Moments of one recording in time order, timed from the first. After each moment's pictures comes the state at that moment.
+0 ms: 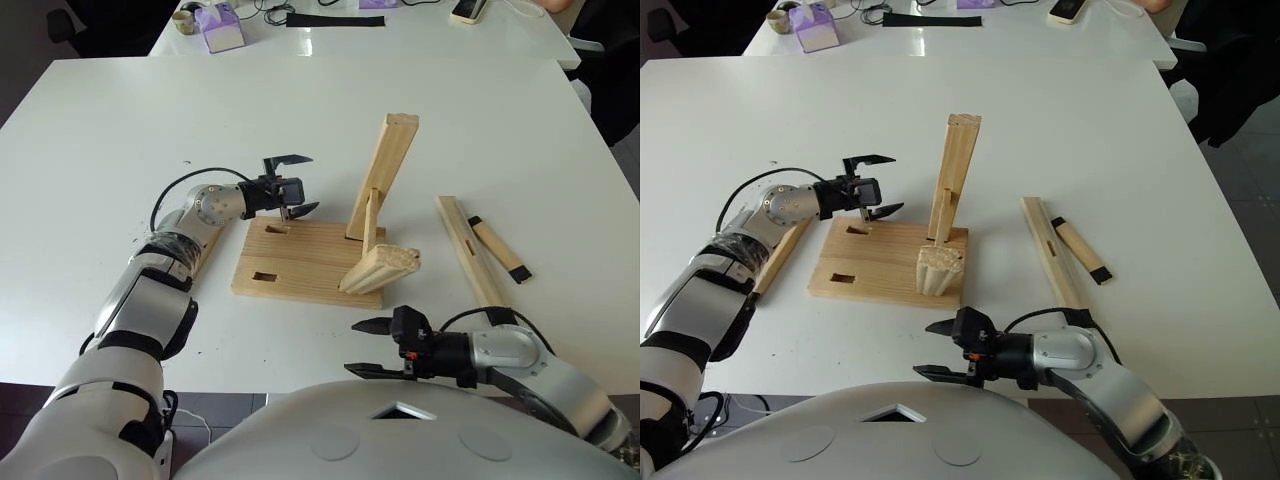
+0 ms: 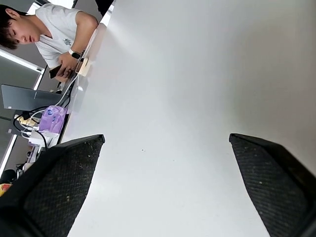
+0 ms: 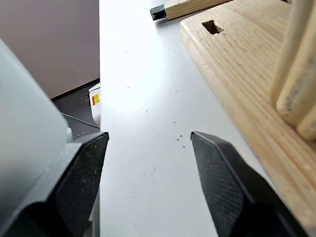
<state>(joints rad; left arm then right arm) -0.64 0.51 -0.48 1.02 0.25 -0.82 -0.60 0.36 -0.61 0.50 -0.69 0.32 0.60 0.75</state>
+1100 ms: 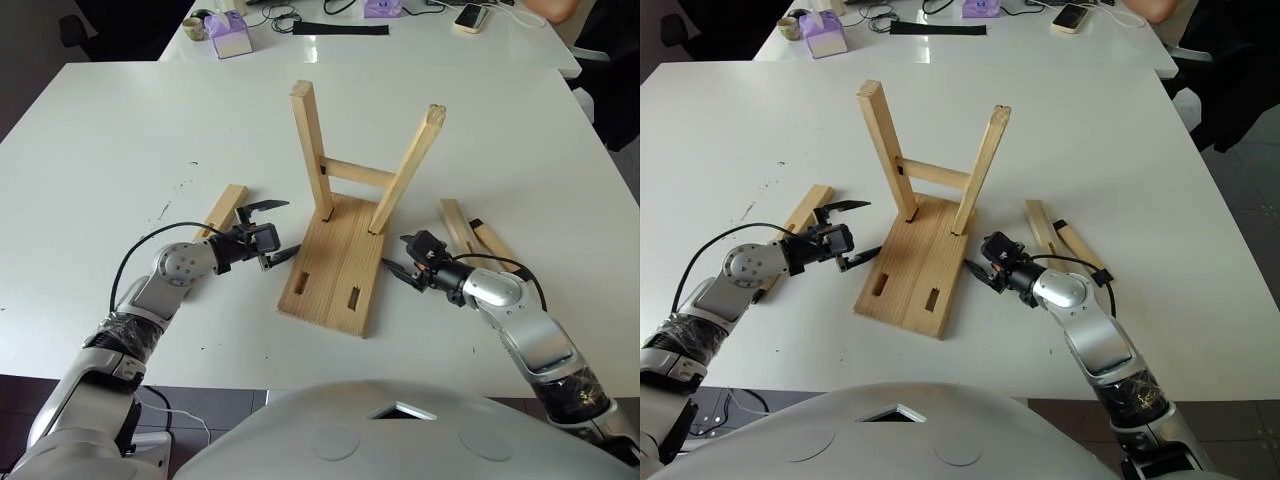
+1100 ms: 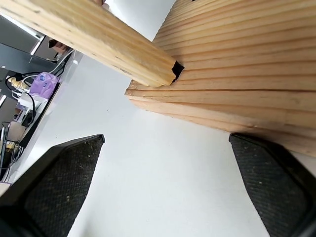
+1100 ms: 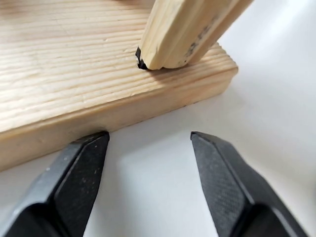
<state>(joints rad) -0.10 0.69 -0.35 0.29 0.07 -0.46 -0.61 0.09 -0.49 0.34 -0.32 0.03 0.52 0.49</state>
